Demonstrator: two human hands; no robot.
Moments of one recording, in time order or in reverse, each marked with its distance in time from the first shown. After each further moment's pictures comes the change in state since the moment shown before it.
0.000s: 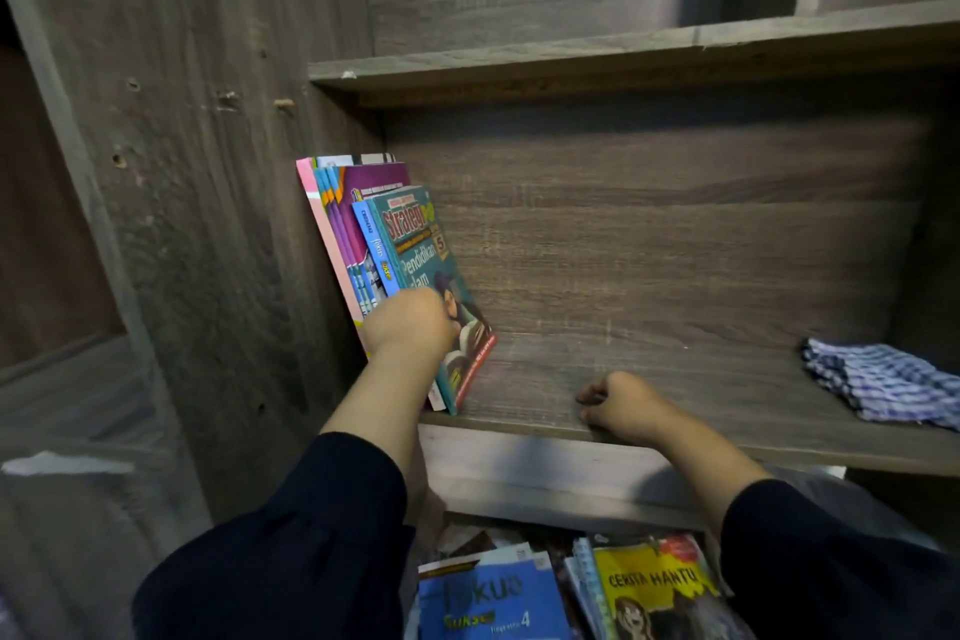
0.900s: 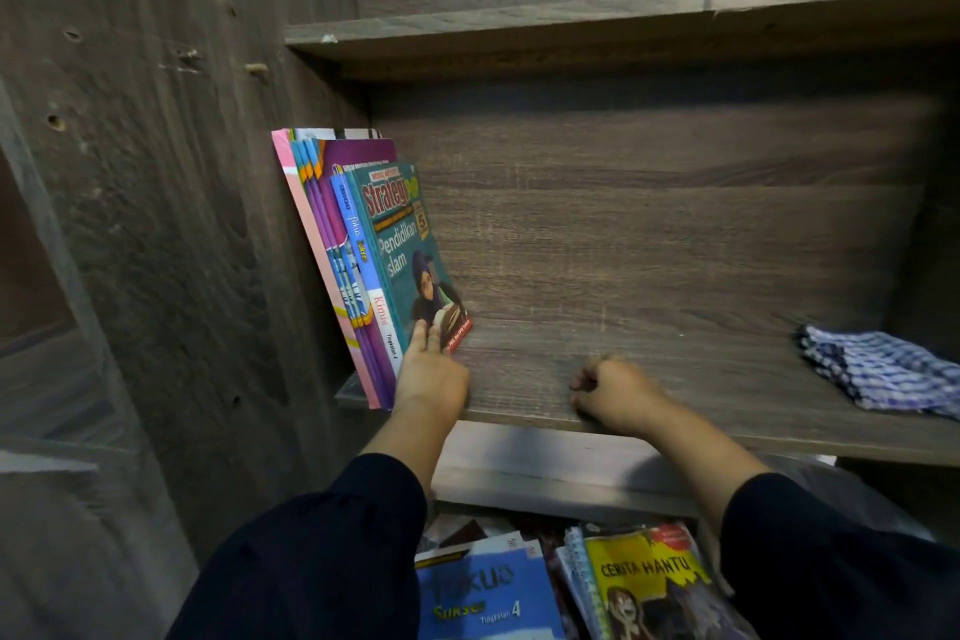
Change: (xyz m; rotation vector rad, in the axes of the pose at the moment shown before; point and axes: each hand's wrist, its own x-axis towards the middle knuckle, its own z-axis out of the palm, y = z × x) left_hand 0.009 0.000 0.113 0.578 -0.009 0.500; right_hand 0.009 0.003 0.005 -0.191 0.058 -0.044
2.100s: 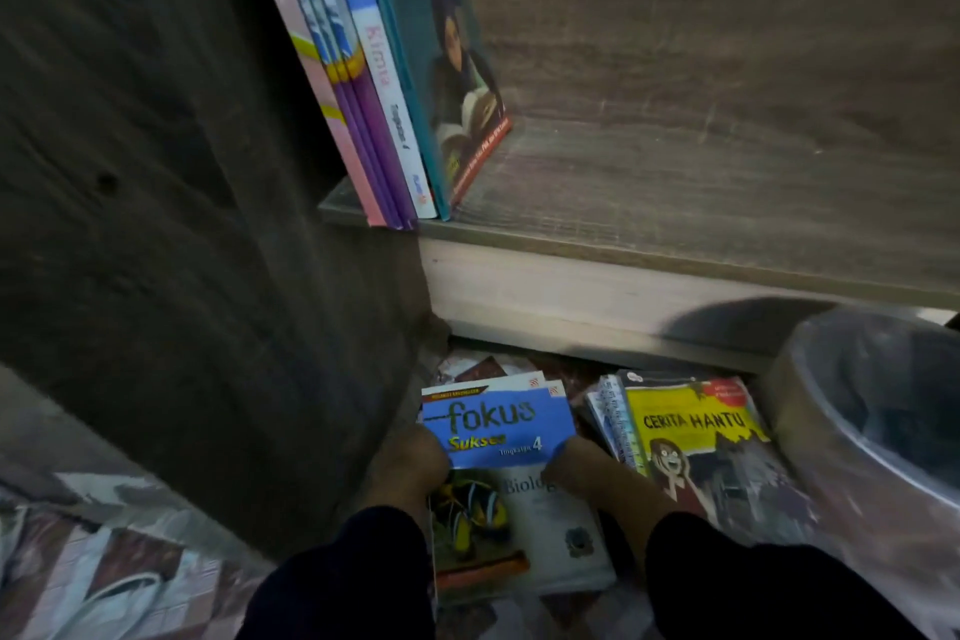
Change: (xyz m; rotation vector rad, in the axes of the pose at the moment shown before) left_hand -0.106 0.102 0.262 -0.916 -0.746 -0.312; right_hand -0.040 0.051 0.275 0.079 -0.668 0.383
